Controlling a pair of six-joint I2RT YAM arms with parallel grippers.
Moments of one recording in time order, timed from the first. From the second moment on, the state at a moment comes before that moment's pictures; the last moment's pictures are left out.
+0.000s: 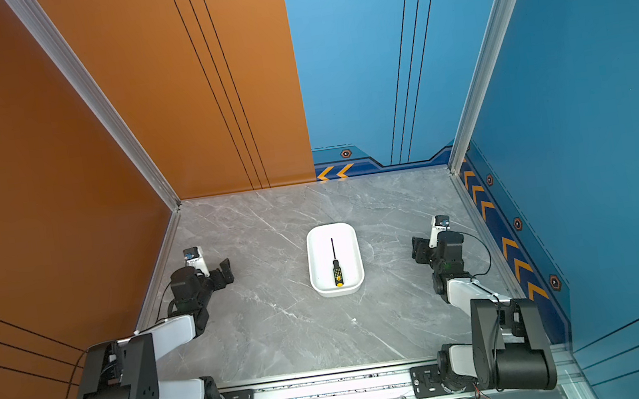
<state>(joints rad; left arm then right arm) 0.08 1.41 0.38 0.61 0.01 -0.10 -0.14 1.33 0.40 0.45 -0.09 0.16</state>
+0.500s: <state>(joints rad) 0.03 1.56 0.35 0.86 0.04 -0.02 -0.01 1.54 0.35 0.81 -0.02 0.10</state>
